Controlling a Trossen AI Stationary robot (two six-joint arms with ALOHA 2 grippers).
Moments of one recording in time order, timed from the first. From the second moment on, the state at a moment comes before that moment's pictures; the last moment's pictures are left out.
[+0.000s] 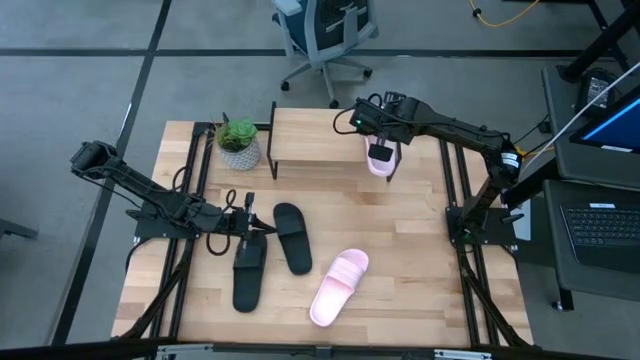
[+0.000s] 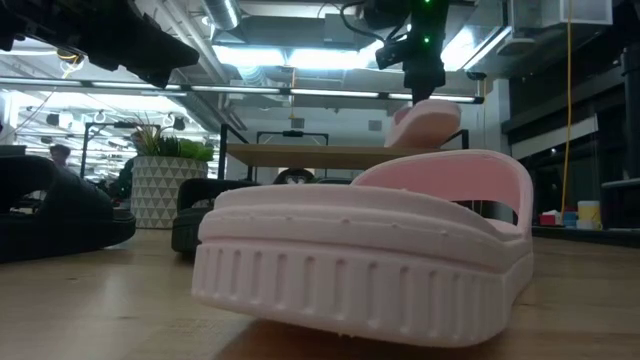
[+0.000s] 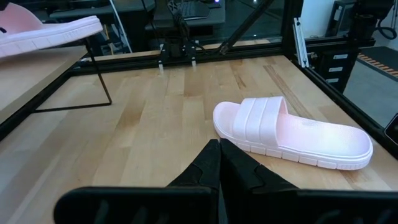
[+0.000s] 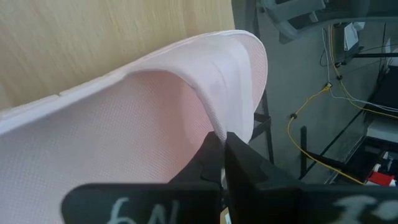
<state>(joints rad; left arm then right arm) -0.40 0.90 0.32 0.32 -0.38 -0.03 -0.40 1.73 1.73 -1.28 0.62 -0.25</state>
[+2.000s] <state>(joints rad) -0.39 0.90 0.32 0.32 -0.38 -0.03 -0.44 1.79 1.73 -1.25 0.66 -0.30</state>
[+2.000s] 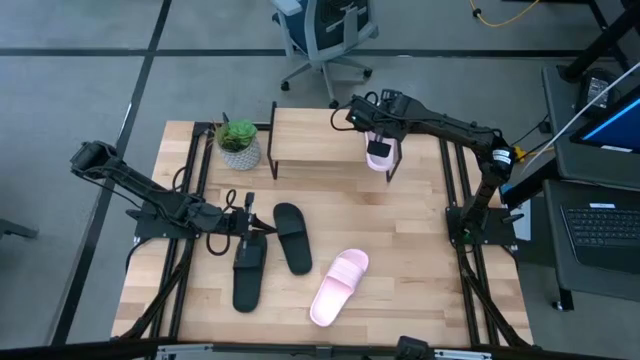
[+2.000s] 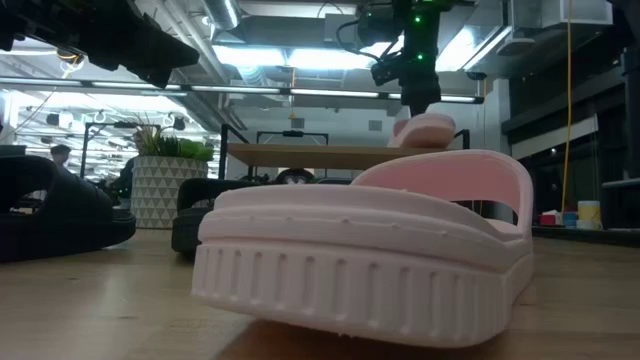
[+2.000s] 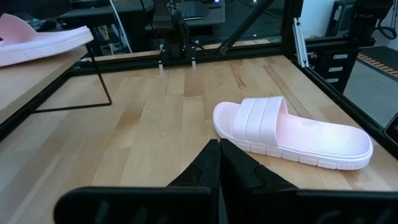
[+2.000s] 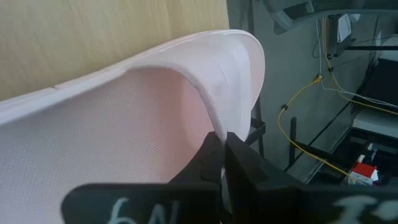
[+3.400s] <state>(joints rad) -0.39 0.90 0.32 0.32 -0.38 -0.02 -0.44 1.79 1.73 -1.30 0.54 -0.27</state>
